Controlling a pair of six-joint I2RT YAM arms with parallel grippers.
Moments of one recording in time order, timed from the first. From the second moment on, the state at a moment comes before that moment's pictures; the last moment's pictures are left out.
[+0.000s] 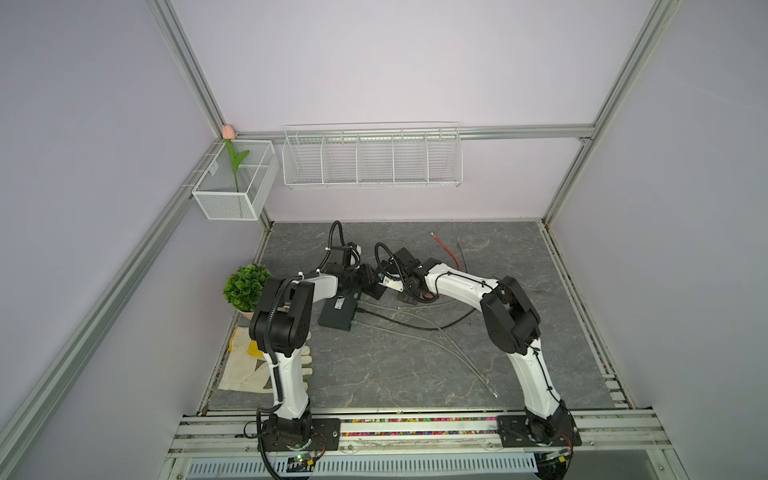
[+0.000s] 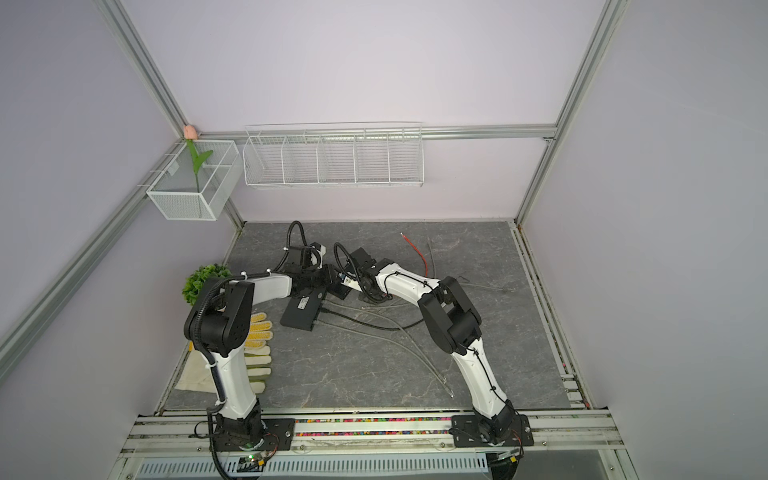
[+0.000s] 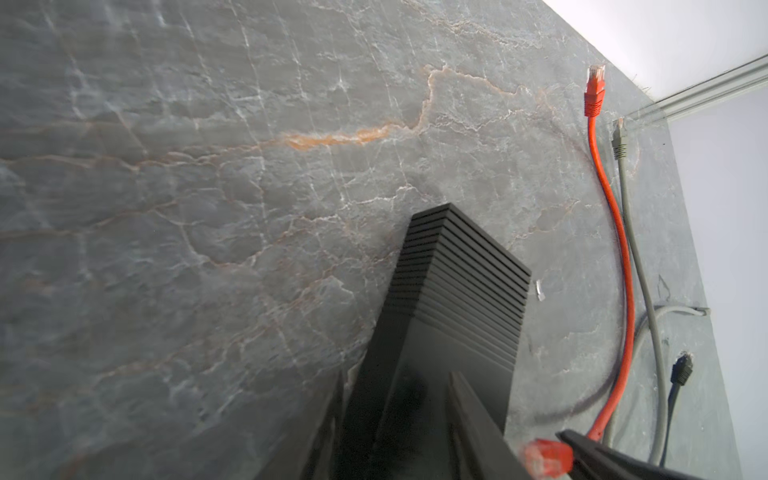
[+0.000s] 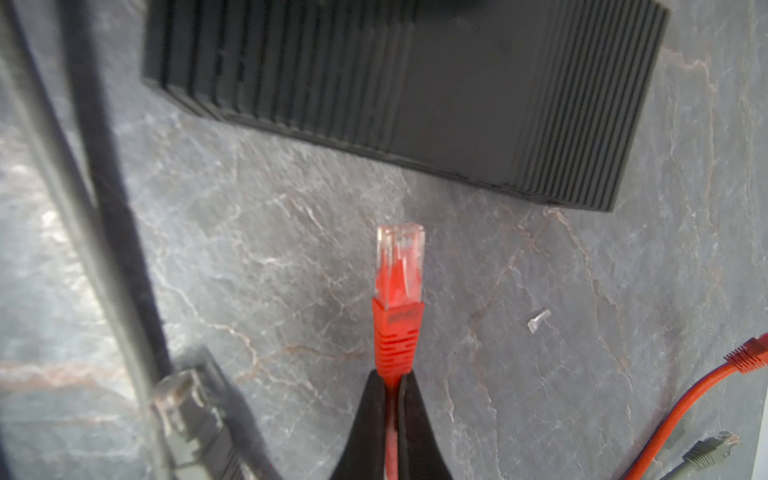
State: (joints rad) left arm -0.28 1.99 1.13 0.08 0.39 -0.44; right arm 0.76 2.23 1.74 -0.67 0.17 -0.60
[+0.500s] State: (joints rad) left arm -0.33 1.99 1.09 0.15 0.39 -0.49; right arm 0.76 2.23 1.74 -0.70 0.17 -0.61
